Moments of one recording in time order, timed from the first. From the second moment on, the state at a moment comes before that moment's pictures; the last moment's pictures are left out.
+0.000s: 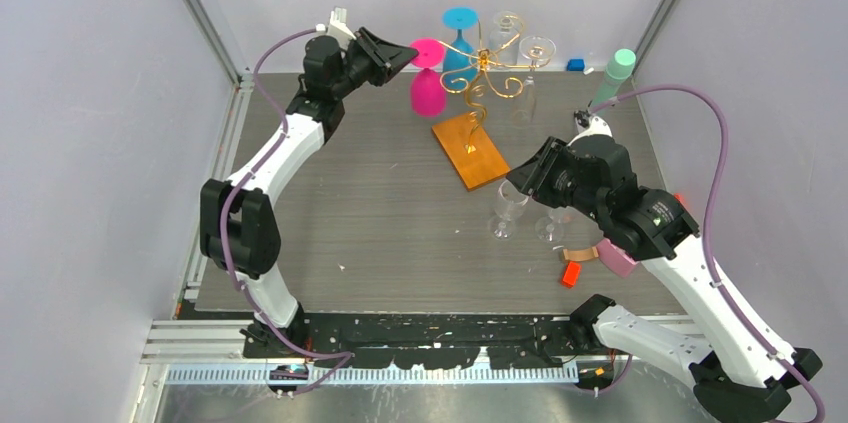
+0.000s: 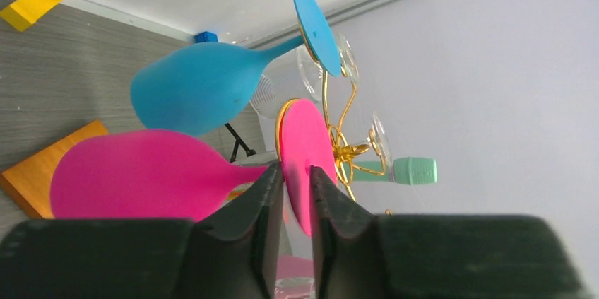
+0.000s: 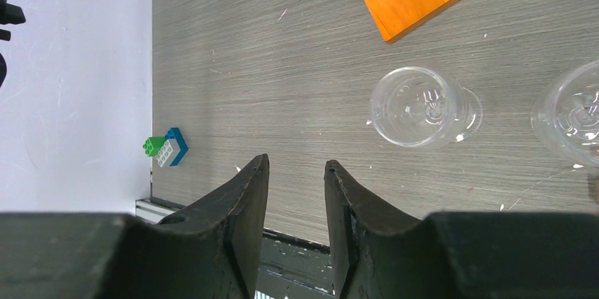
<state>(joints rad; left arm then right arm) -0.31 1.73 1.50 0.24 0.41 -1.10 0.61 0.89 1.20 -0.84 0.15 0.84</state>
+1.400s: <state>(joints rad) -0.32 1.80 1.59 0.31 0.43 -1.24 0.61 0.85 1.18 -0.84 0.15 0.86</state>
